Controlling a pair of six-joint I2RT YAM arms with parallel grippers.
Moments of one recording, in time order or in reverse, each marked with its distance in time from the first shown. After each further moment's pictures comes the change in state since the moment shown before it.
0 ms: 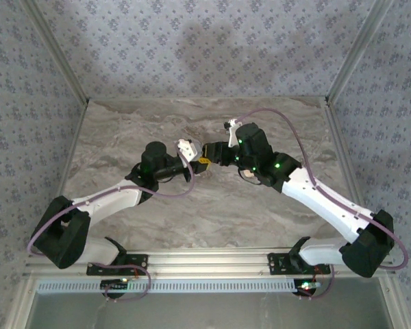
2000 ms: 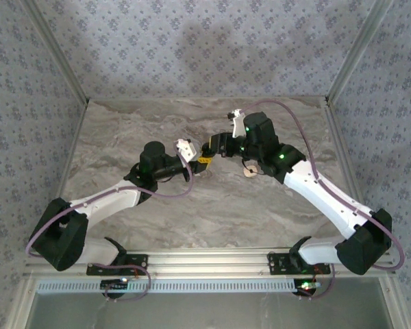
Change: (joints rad) left arm 0.000 -0.019 0.000 -0.001 0.008 0.004; right arm -0.101 0.033 0.063 0.006 -0.163 -0.037
